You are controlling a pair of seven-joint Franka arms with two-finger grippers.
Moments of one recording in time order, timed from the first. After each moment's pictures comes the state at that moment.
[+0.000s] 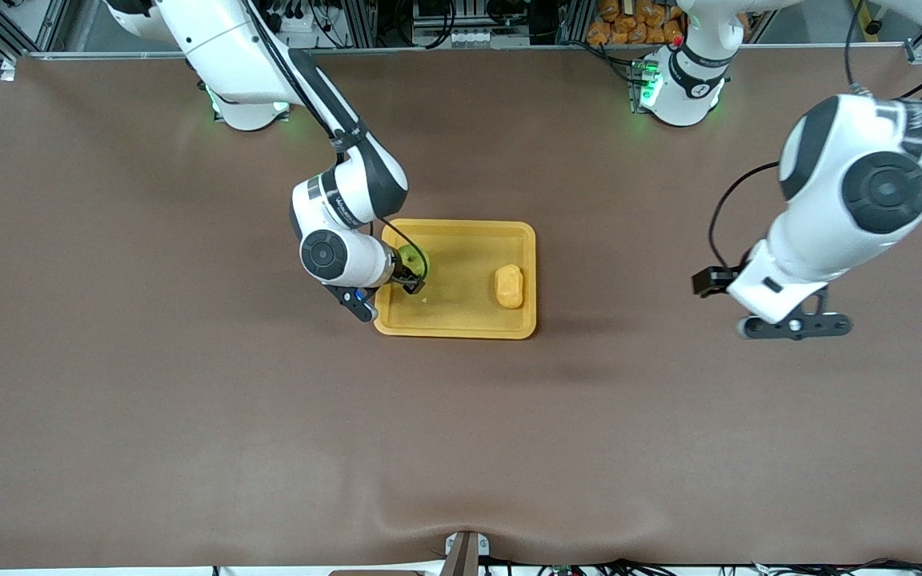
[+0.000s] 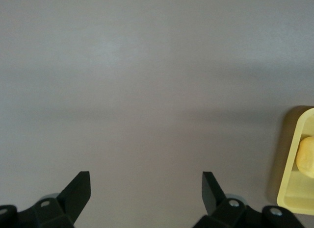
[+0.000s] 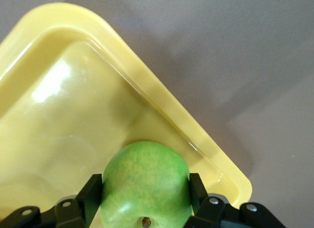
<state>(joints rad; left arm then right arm) 0.10 0.25 -0.36 -1.59 0.21 1.74 -0.31 0.62 0.58 -0.02 -1.80 0.43 2.18 1.07</state>
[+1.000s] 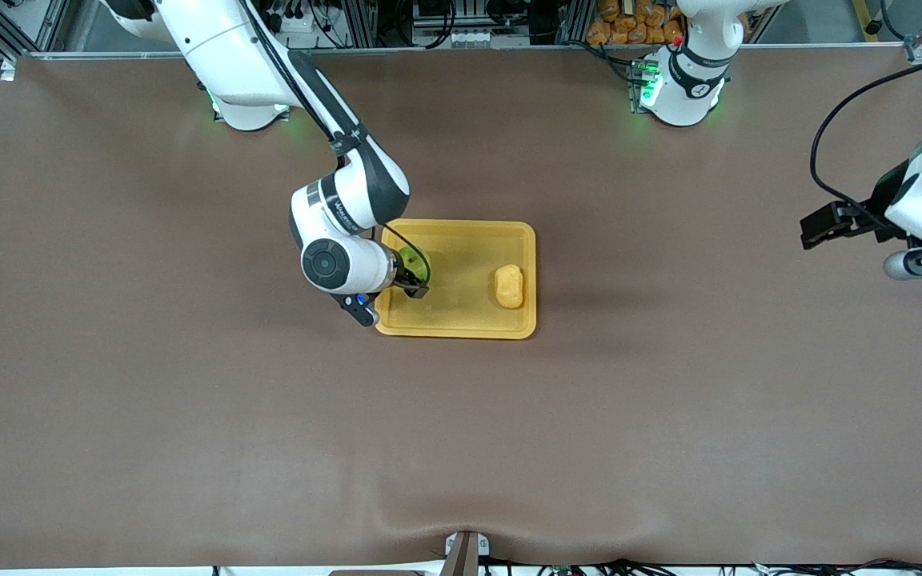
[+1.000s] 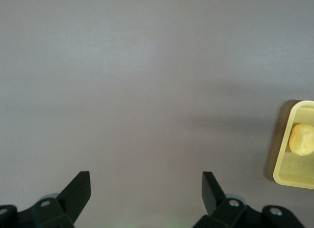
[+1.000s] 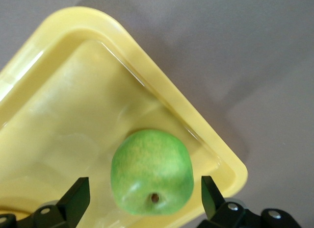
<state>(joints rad) 0.22 0.11 -0.35 -1.47 0.15 1.54 -0.19 0.61 0.59 -0.05 -1.69 0.43 2.02 1.09</state>
